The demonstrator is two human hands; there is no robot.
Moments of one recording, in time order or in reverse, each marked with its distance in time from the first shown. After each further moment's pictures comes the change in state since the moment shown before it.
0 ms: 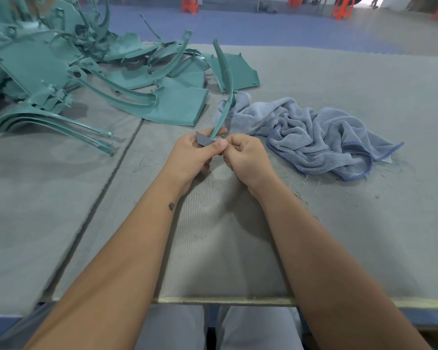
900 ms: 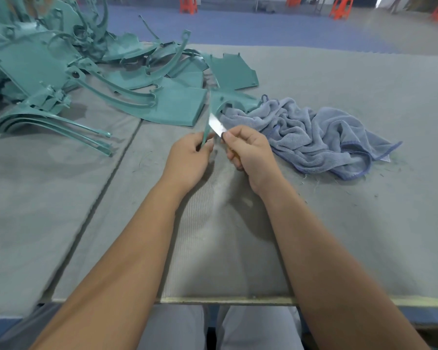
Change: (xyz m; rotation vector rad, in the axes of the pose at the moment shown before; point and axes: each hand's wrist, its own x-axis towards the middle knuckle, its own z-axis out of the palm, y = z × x) left_hand 0.005 -0.011 -0.004 0.594 0.195 0.120; right_hand -0.002 -0.011 -0.009 0.189 0.011 0.051
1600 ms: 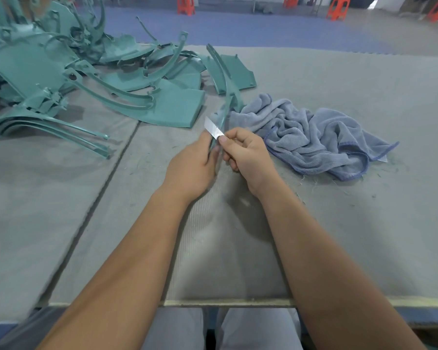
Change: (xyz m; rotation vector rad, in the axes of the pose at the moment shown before) left_hand -0.009 -0.001 0.004 0.439 -0.046 0.305; right_hand -0.002 -0.002 0.002 -0.041 -0.003 -0.007
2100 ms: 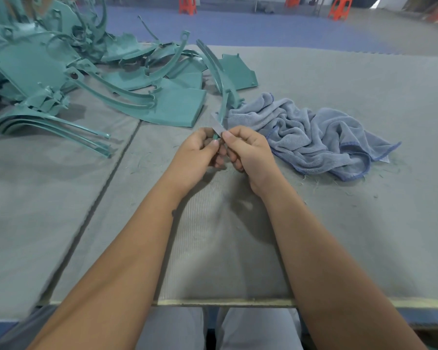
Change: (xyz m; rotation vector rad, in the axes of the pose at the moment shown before) left_hand 0.009 0.016 -0.009 -0.923 -0.091 -0.312; right_hand 0.000 -0.001 -0.002 0.149 -0.026 -0.010
